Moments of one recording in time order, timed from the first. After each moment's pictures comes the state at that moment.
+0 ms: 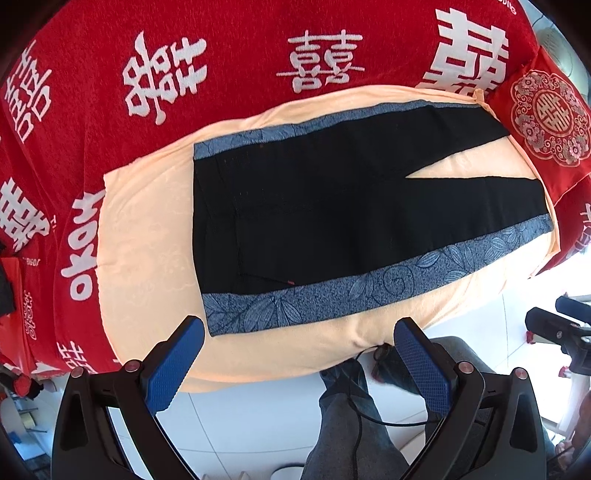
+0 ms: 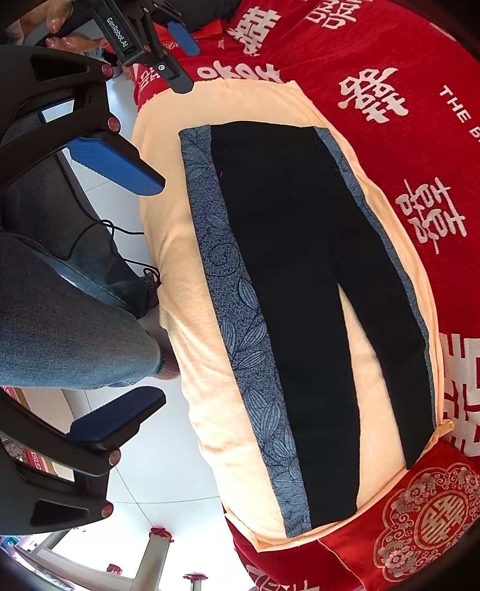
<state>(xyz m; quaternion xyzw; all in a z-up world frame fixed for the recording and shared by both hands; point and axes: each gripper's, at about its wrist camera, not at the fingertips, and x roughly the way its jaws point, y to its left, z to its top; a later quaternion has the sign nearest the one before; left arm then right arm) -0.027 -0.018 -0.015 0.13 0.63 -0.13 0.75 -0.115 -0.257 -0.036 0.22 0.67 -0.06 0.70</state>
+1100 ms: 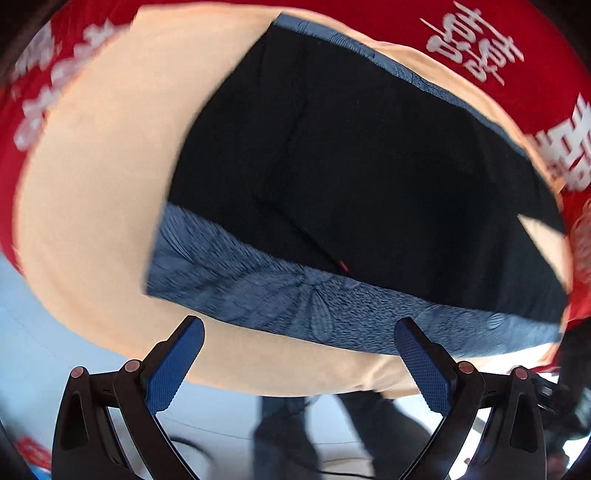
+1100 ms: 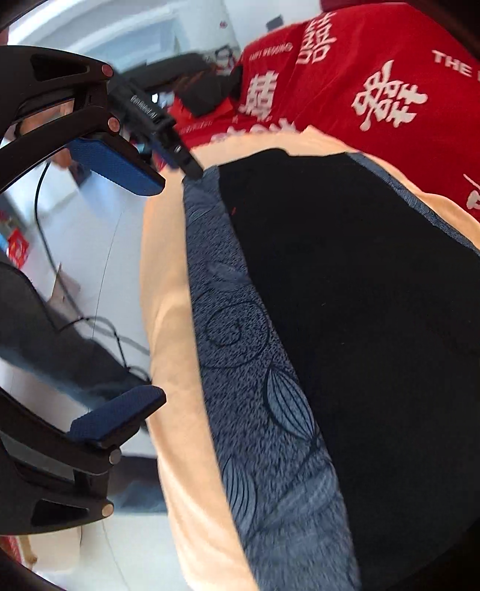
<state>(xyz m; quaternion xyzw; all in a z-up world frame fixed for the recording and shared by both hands) -0.010 0.064 -0.187 -0.12 0.69 -0.03 0.71 -0.075 -0.232 -0.228 0.44 0.66 0.12 0.59</state>
